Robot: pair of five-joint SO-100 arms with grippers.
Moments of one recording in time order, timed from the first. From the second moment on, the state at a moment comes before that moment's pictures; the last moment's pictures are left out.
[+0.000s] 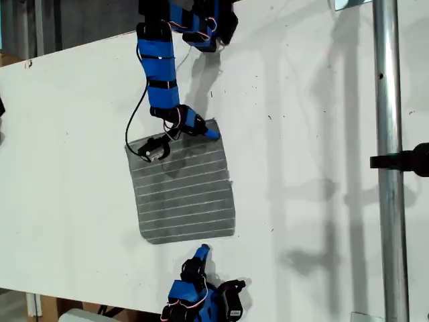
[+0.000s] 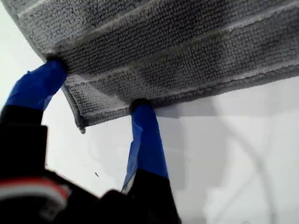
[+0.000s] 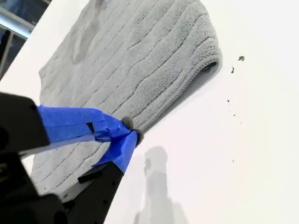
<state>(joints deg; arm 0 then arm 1) -11.6 198.8 178.4 73.4 -81.0 12.2 78.5 106.4 60.8 30.4</state>
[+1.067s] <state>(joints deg) -14.7 155.7 136.1 72.7 -67.7 10.4 72.0 96.7 62.9 30.0</state>
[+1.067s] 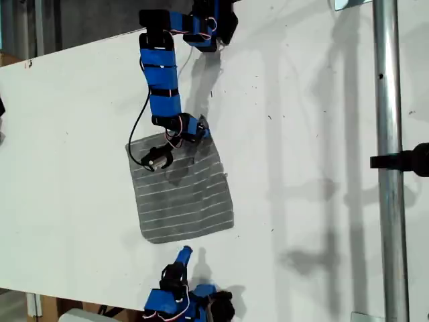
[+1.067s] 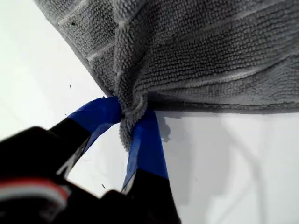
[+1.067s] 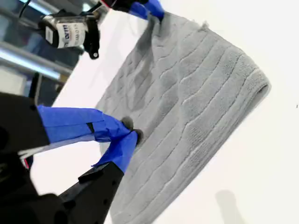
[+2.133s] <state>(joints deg) -7.6 98.1 111.4 71.7 -43.8 9.8 71.8 96.0 62.8 31.3</state>
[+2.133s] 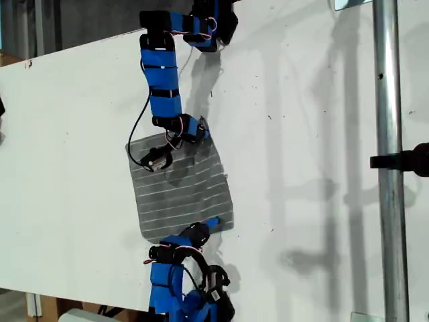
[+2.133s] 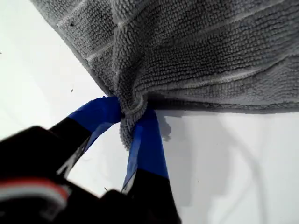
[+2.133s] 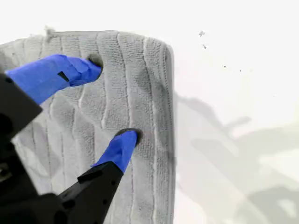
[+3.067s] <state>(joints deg) -4.2 81.4 107.7 66.3 -55.5 9.7 71.7 95.6 62.8 31.7</state>
